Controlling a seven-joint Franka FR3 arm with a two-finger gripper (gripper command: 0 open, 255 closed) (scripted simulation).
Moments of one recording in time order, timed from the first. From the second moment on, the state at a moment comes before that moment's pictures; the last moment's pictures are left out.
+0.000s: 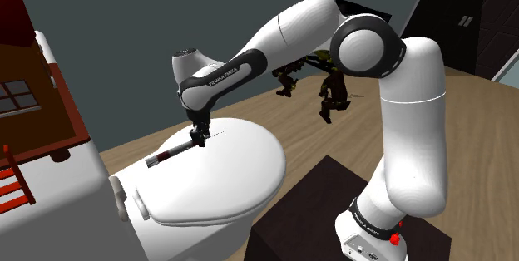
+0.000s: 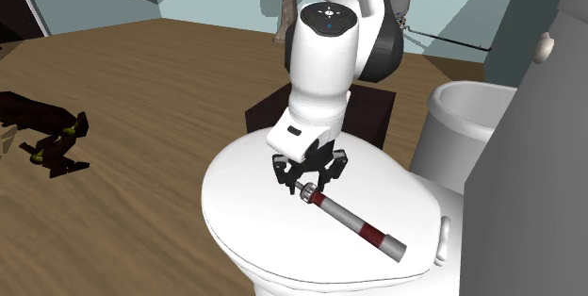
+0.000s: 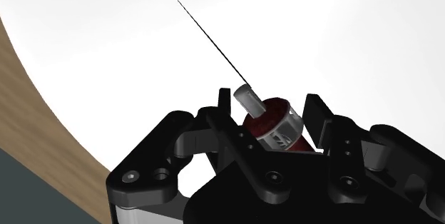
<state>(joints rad) 0.23 0.50 0.14 -1.79 -0.16 2.15 -0.21</state>
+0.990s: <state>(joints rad) 0.22 0.41 0.16 -1.74 -0.14 2.01 -0.23</state>
